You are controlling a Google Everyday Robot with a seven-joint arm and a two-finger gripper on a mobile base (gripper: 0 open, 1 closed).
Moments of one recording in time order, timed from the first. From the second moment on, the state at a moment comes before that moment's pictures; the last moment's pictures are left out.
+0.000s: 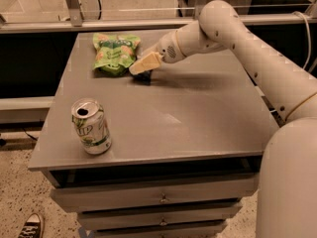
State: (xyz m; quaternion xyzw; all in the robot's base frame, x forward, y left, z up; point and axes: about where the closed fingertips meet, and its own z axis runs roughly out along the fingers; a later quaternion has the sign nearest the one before) arm 0.725 0.029 0.857 -0.48 0.73 0.31 0.38
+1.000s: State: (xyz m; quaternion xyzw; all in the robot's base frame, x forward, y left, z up) arm 0.746 -0.062 0.889 -0.42 0.75 0.26 0.44
